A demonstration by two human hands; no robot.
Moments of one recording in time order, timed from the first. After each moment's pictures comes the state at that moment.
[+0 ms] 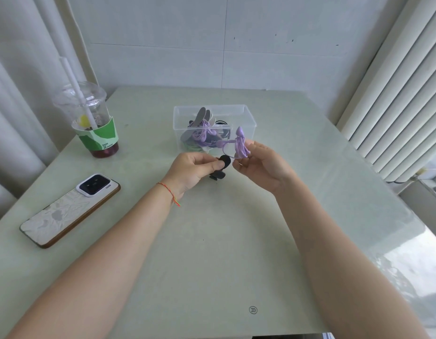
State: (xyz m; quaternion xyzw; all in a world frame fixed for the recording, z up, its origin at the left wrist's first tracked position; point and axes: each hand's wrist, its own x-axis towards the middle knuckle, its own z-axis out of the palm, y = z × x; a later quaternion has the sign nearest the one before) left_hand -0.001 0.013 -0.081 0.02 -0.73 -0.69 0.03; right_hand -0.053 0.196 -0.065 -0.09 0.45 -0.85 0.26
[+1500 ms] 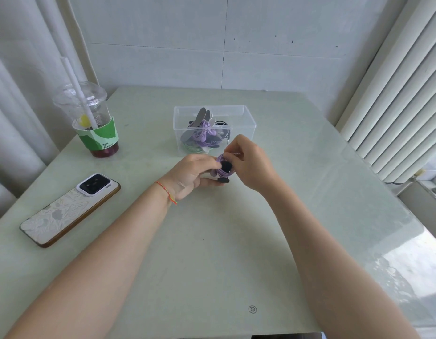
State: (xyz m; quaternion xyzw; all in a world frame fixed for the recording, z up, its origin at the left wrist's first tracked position) left_hand -0.002 0.009 -0.079 -0.02 -0.64 -0.76 -0.10; right_hand -0.036 0.171 -0.058 -0.21 0.86 -0.46 -0.05
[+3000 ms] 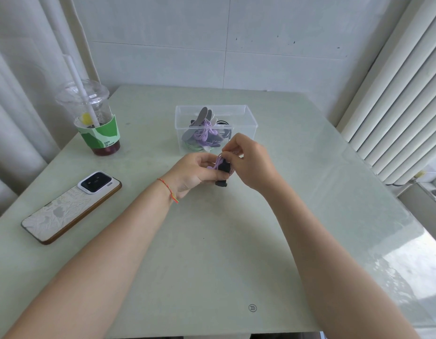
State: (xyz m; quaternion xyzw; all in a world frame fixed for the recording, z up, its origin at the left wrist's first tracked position) left_hand 0.005 0.012 -0.073 -0.03 -0.71 -0.70 -0.08; right_hand -0.028 0.168 -0.049 -0.23 0.86 -0.44 -0.07
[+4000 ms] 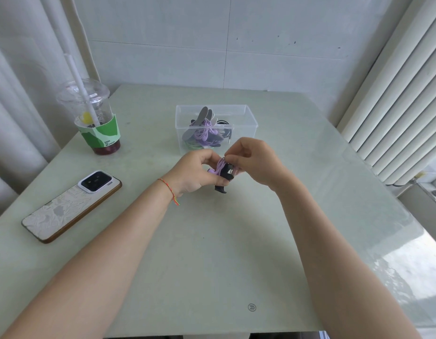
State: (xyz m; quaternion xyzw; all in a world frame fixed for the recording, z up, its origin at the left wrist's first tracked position) left_hand 0.004 0.009 -0.073 -0.05 -0.83 -0.55 0.00; right_hand -0.036 0.183 -0.045 -0.21 0.84 -0.50 0.04
